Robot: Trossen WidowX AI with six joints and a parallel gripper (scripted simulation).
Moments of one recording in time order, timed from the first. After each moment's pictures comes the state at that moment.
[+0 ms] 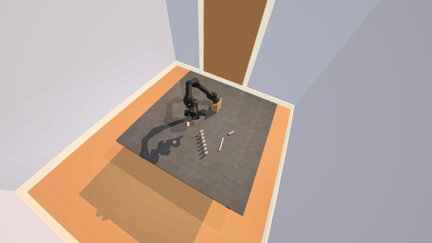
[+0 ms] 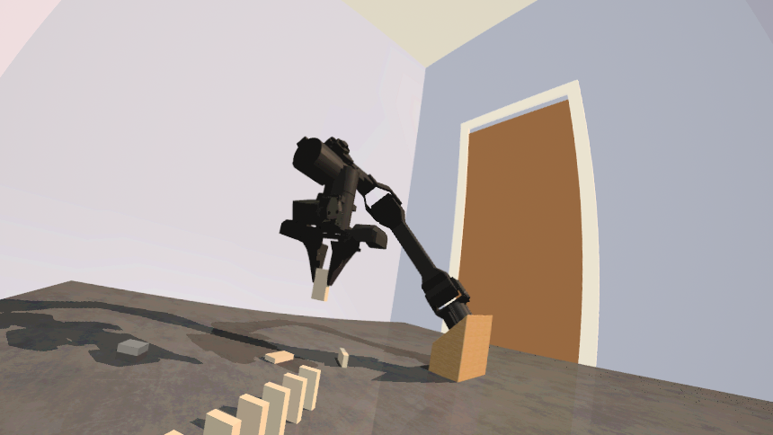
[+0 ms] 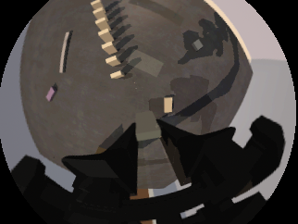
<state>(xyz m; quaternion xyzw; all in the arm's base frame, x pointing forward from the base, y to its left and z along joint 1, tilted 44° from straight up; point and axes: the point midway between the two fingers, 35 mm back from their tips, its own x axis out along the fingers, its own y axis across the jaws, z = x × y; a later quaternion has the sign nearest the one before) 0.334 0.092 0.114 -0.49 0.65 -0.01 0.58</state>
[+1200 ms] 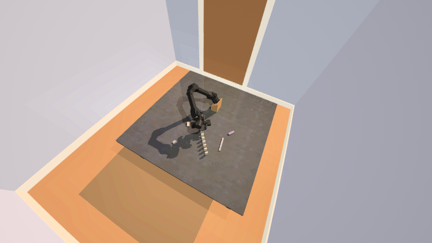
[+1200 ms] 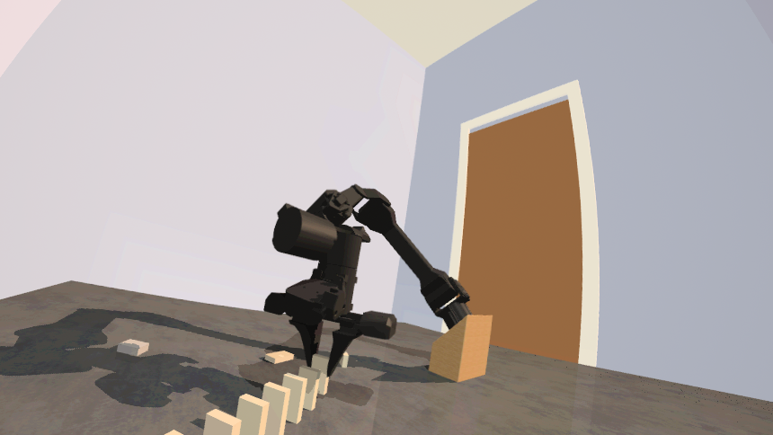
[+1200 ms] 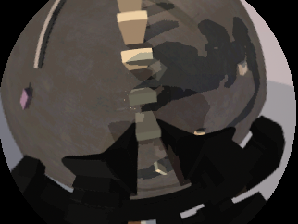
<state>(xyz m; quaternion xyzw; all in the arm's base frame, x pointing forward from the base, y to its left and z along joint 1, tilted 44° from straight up) 0.354 0.055 -0.018 -0.53 0.65 0.03 0.54</state>
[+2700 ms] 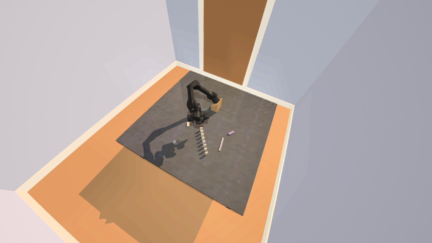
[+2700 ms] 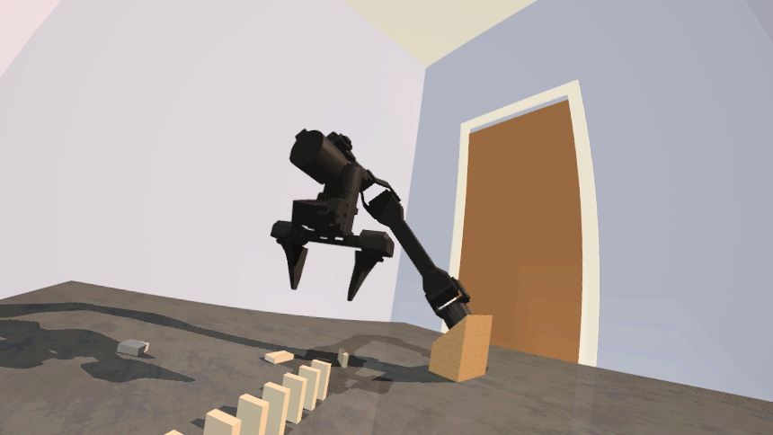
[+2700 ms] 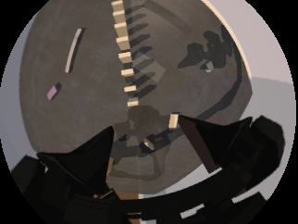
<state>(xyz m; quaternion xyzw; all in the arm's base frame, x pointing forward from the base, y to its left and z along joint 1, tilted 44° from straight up) 0.350 0.117 0.077 -0.53 0.65 0.03 0.55</state>
